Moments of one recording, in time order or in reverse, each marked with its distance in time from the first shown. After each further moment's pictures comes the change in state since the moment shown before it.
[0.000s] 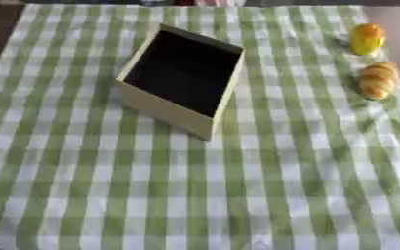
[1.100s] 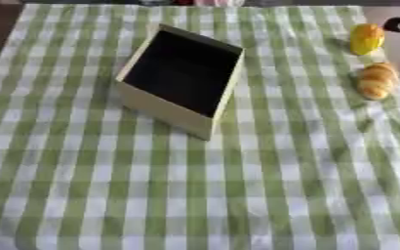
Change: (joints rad) left arm 0.001 0.000 -0.012 0.000 0.008 0.007 -0.017; right arm -0.080 0.086 0.052 0.233 0.095 -0.244 0.292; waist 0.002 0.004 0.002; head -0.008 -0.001
